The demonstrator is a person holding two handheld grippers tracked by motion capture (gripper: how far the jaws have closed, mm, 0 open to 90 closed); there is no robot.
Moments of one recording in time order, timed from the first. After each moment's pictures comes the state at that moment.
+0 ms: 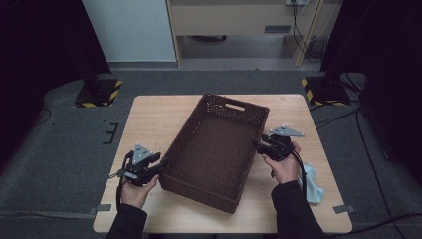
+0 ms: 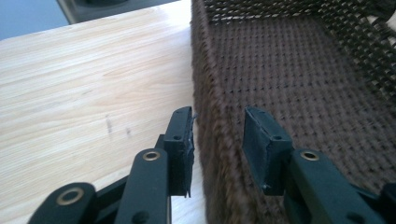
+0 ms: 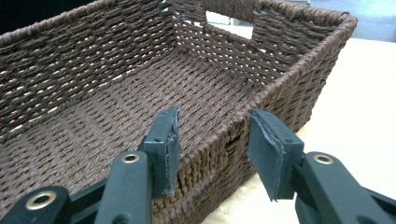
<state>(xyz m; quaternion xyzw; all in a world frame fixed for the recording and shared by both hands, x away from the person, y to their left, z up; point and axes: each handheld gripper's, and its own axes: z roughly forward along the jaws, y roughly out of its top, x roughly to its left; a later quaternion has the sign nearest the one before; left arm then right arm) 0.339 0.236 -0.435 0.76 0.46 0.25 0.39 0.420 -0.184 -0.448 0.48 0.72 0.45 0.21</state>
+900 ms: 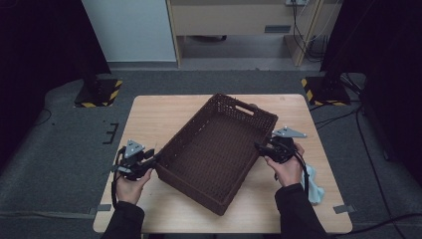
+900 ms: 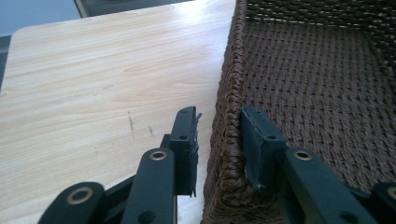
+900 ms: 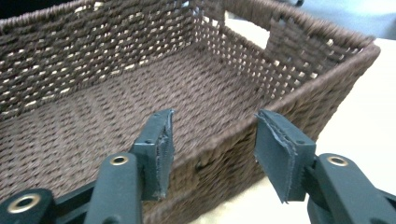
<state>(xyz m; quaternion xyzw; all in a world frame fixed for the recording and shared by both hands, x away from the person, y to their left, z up) 0.359 0.255 -0.436 0.74 0.49 0.24 0.40 0.412 -0.189 -0.442 0.48 0.73 0.43 0.22</state>
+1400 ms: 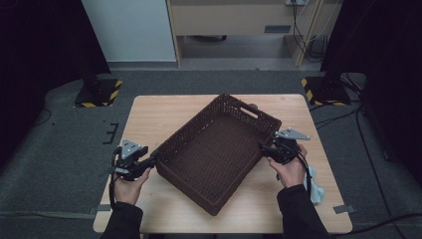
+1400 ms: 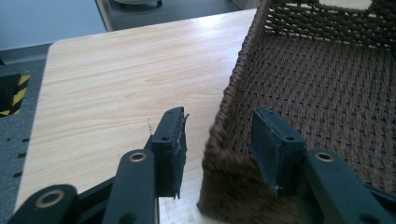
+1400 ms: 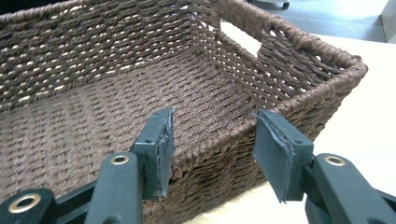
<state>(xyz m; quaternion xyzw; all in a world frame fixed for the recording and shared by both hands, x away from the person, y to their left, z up) 0.343 0.256 -0.422 0.71 0.50 0.27 0.40 0.407 -0.196 -0.442 0.49 0.72 0.43 0.24</state>
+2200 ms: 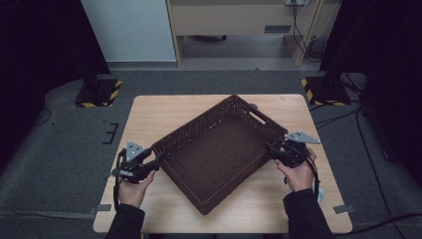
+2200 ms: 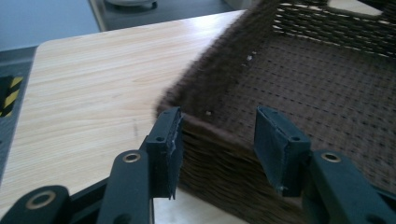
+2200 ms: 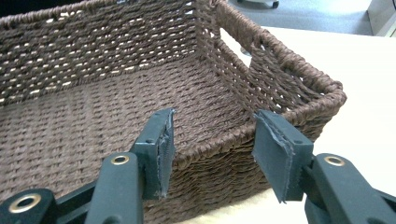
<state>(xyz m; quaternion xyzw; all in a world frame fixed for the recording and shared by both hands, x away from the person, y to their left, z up) 0.336 0.239 -0.426 0.72 0.49 0.27 0.41 0.395 -0.216 -0.440 0.51 0.71 0.43 0.24</state>
